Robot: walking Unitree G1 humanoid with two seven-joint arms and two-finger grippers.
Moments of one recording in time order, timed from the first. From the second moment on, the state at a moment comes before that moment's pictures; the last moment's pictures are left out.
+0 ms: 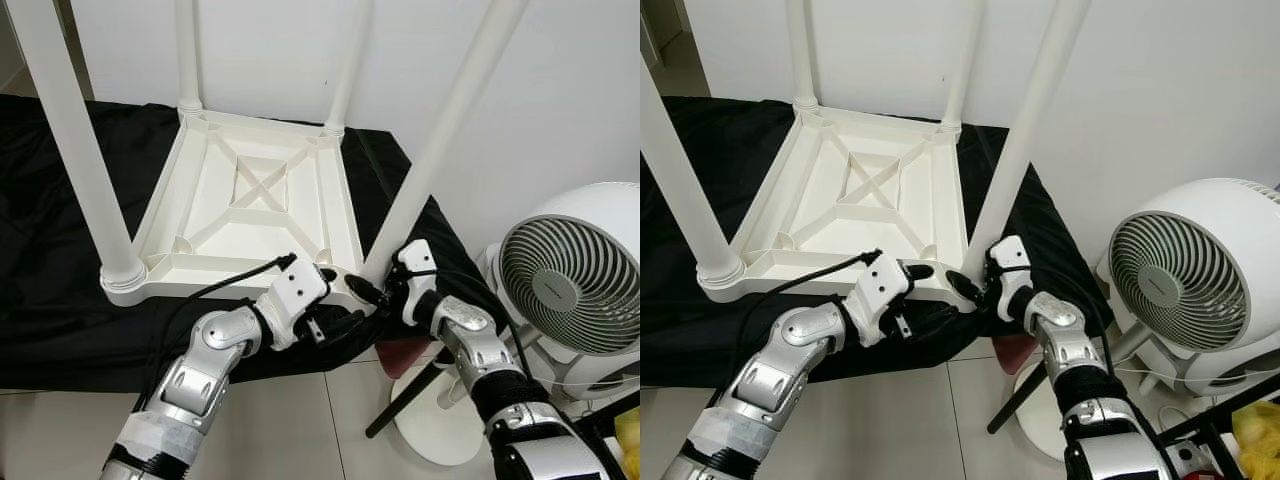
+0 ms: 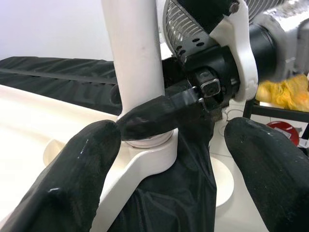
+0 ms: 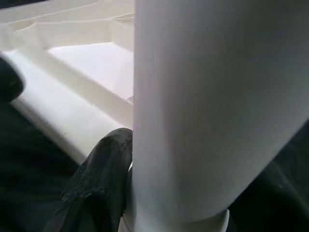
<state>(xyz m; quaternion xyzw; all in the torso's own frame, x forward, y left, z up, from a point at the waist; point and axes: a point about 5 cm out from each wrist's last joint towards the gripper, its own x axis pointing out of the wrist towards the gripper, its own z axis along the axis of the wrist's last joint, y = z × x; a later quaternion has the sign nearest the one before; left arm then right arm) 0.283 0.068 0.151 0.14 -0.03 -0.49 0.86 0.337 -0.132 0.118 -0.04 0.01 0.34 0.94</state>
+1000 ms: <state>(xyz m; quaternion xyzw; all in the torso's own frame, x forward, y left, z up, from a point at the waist) 0.283 0.067 0.152 0.14 -0.04 -0.49 0.86 0.316 -0.104 0.119 0.09 0.02 0.09 0.99</state>
